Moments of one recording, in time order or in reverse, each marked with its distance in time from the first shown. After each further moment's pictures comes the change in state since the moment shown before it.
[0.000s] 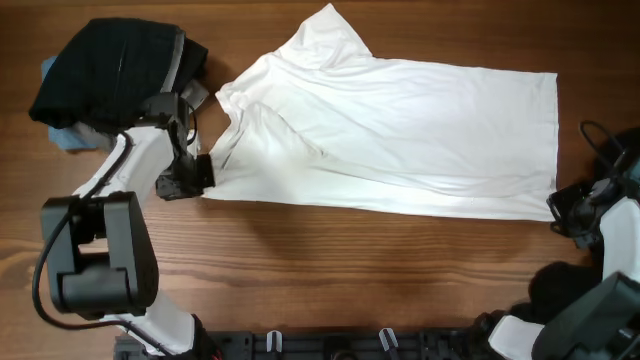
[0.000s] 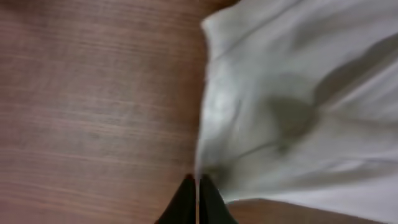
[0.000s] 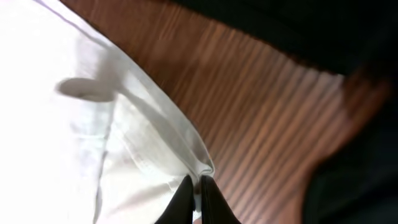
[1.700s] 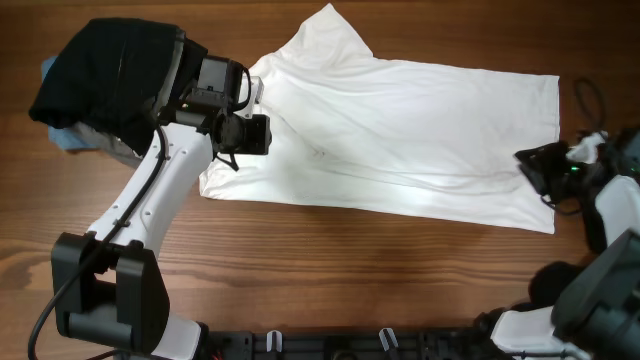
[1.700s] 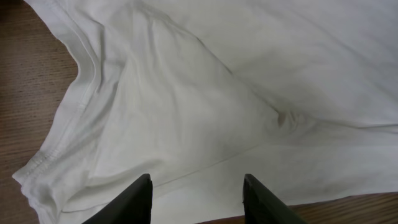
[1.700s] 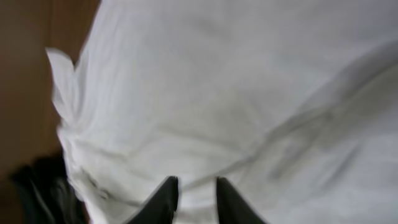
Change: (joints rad) left arm -0.280 -0.138 0.145 0.144 0.178 0.008; right arm 0.102 0.144 0.063 0.174 -0.641 -0.135
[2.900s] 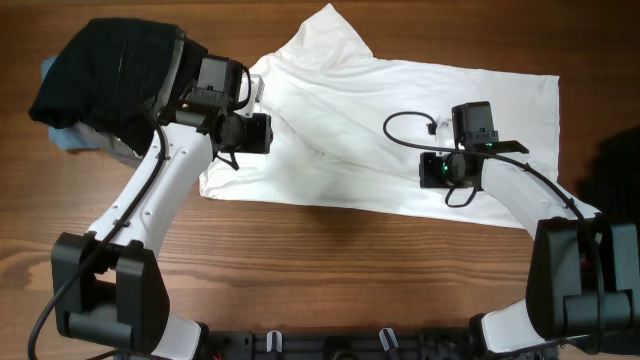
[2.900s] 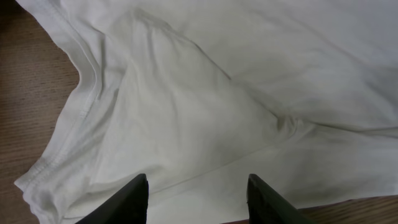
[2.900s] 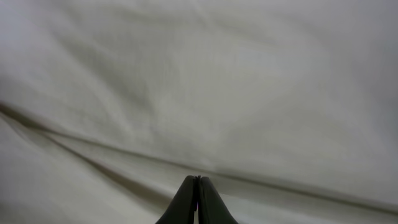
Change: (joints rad) left arm 0.000 0.000 0.000 0.016 0.000 0.007; right arm 0.636 0.088 -0.040 0.099 0.450 -0.283
